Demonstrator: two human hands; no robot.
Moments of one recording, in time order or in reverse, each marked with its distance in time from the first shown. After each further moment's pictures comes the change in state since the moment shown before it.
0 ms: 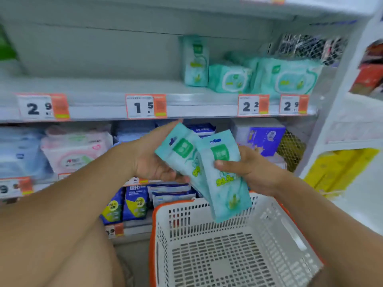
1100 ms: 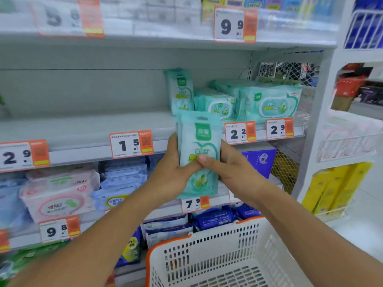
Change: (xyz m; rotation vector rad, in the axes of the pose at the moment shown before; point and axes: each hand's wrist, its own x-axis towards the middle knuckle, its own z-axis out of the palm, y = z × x) left_hand 0.038 0.013 0.051 0.526 0.399 0.943; right_hand 0.032 -0.042 0.005 0.030 0.158 -0.374
